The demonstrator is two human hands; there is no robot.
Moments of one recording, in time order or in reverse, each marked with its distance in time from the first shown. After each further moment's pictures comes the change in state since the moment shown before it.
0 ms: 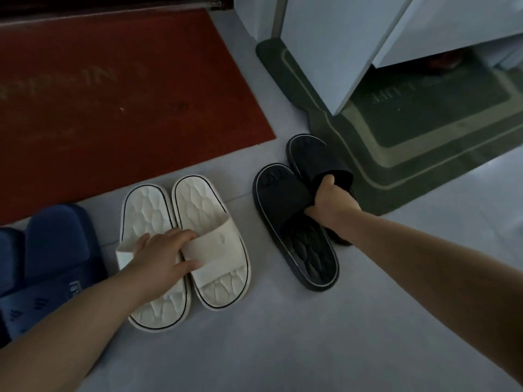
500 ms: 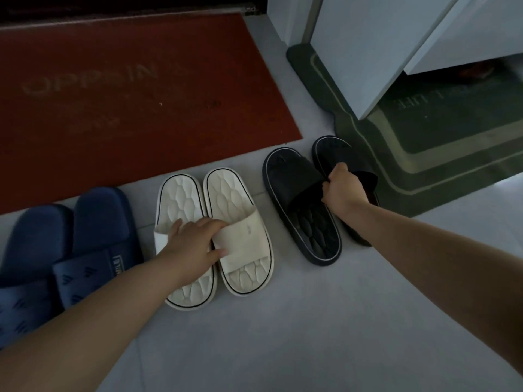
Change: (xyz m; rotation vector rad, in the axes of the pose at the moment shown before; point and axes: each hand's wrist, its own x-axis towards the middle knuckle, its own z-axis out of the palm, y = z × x) left_hand -0.012 -0.001 0.001 0.019 0.019 0.031; right_hand 0.008 -0.028 0.005 0.194 0.211 -0.099
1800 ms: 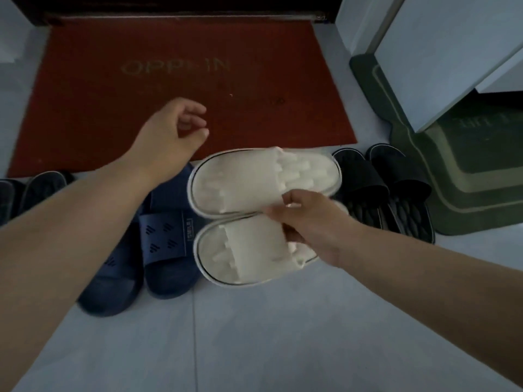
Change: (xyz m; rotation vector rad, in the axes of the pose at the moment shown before) left_hand -0.051 -0.049 -0.134 -0.475 0.602 -0.076; right_hand -0.152 -0.132 0.012 0.872 -0.702 -0.040
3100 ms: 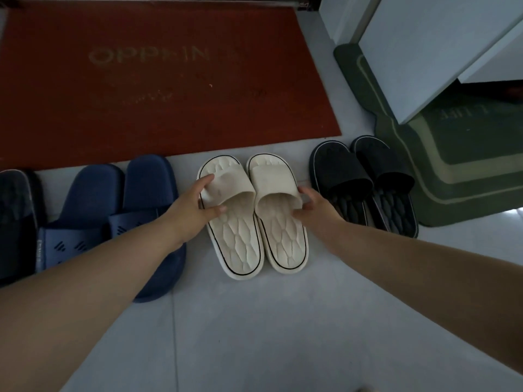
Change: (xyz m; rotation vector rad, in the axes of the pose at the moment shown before) left_hand -0.035 -0.065 0.100 -0.220 -0.353 -0.326; right_hand 0.055 0.057 -0.067 -0.397 0.291 0.058
